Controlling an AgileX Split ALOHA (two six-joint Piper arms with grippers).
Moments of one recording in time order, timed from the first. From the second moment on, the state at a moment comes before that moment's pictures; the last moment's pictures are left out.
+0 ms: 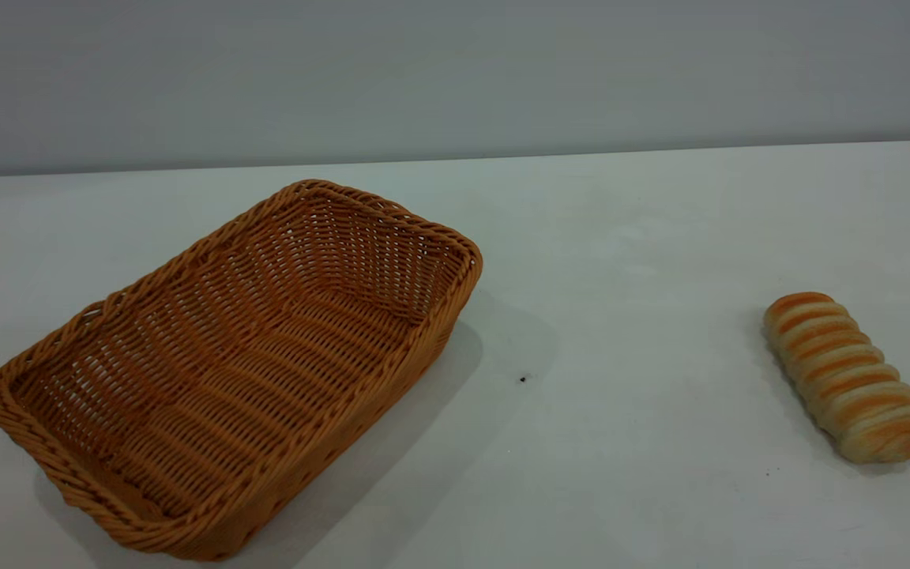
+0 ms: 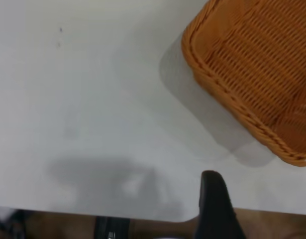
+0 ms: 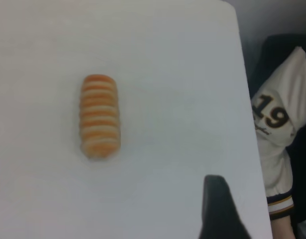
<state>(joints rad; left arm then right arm) -0.16 0.68 -0.52 0.07 0.81 -0.40 0.28 0.37 -0.65 -0.34 1.02 0.20</state>
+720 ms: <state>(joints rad) -0.16 1.34 -0.69 -0.07 0.69 -0.51 0.28 0.68 -0.73 -0.35 1.01 0.33</state>
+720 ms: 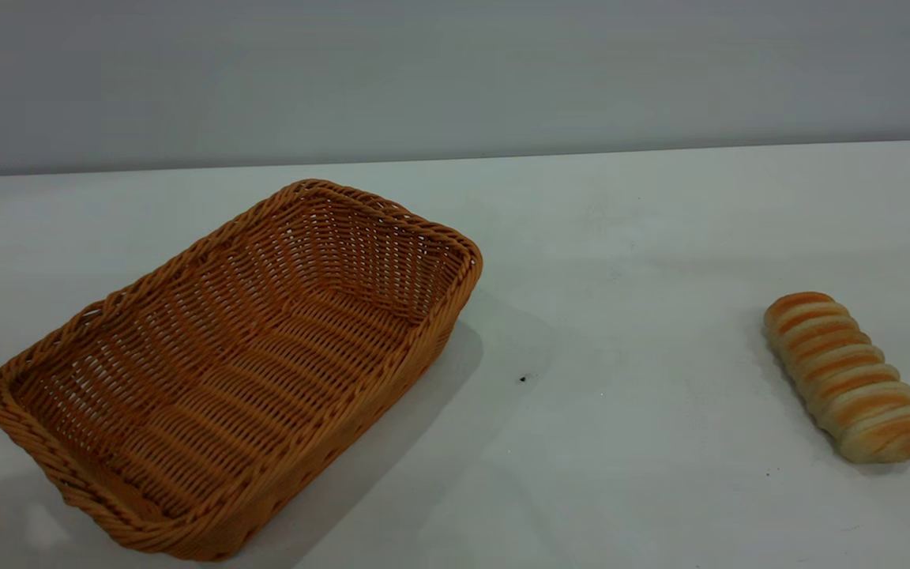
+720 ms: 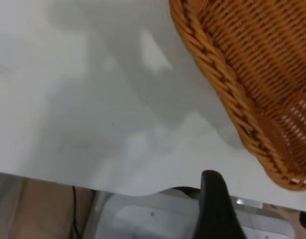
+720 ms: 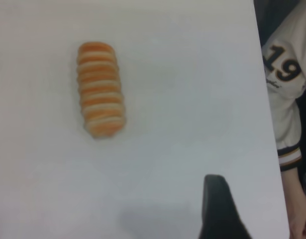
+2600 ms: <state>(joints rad) -0.15 1.93 -0.80 -0.12 0.33 -0.76 0.28 0.68 -0.73 -0.26 0.95 0.33</state>
